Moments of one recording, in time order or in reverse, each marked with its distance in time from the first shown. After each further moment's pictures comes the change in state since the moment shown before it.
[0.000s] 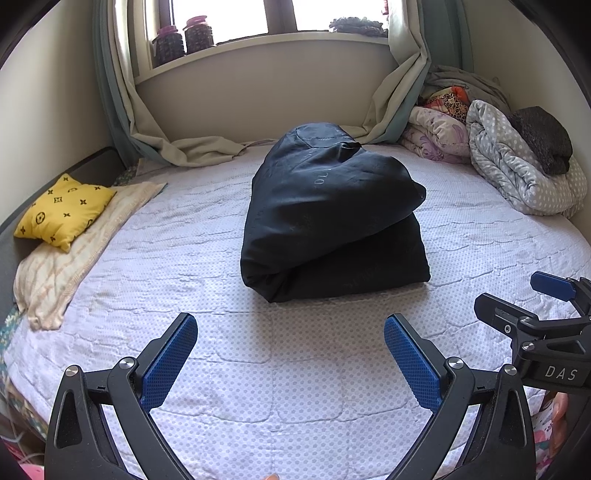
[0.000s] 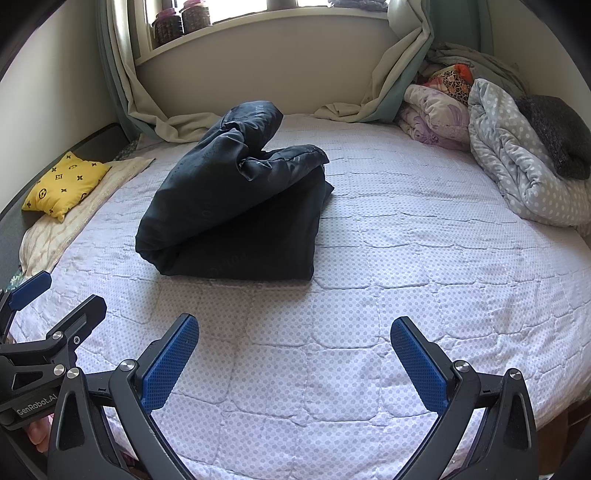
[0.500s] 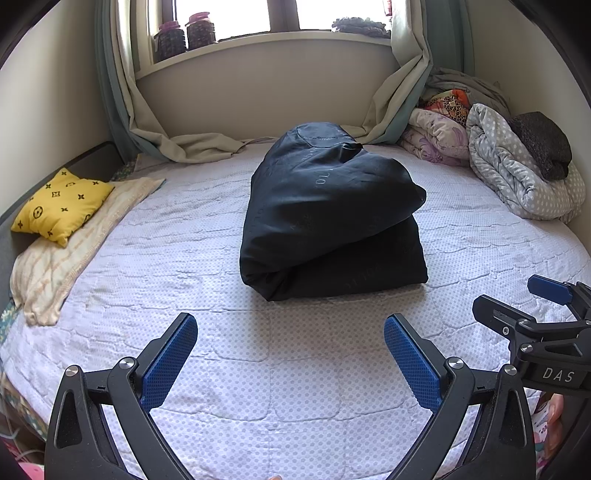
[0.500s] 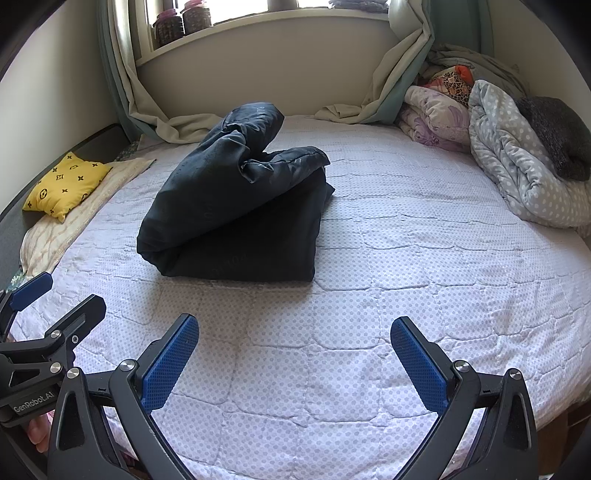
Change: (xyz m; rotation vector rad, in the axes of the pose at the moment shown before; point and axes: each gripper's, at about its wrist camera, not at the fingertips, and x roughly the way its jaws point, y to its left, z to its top) left arm 0.000 0.005 0.001 -0.022 0.011 -0.018; right arm -0.002 0.002 0.001 0.001 -0.002 0.001
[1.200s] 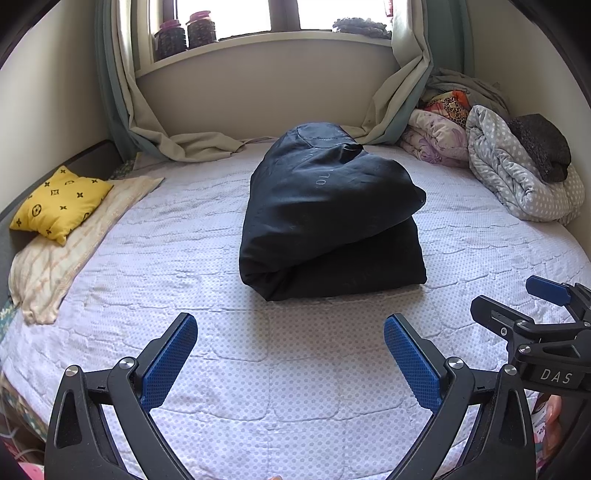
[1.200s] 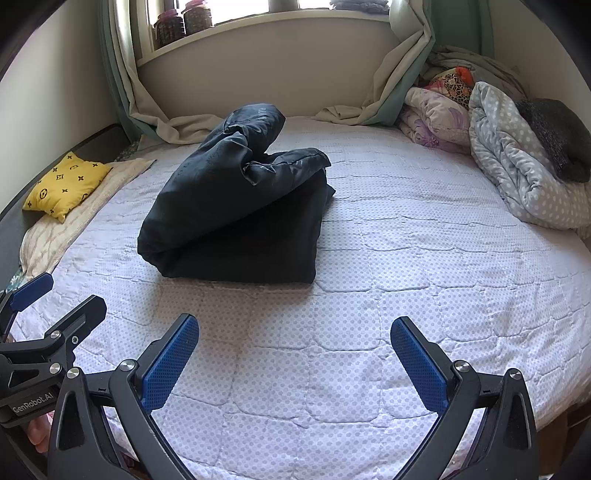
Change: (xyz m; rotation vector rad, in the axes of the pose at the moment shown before) left arm 0.000 0.000 -0.001 -0.007 0.000 -0.007; right arm -0.002 0.002 0.001 -0.003 -0.003 0.001
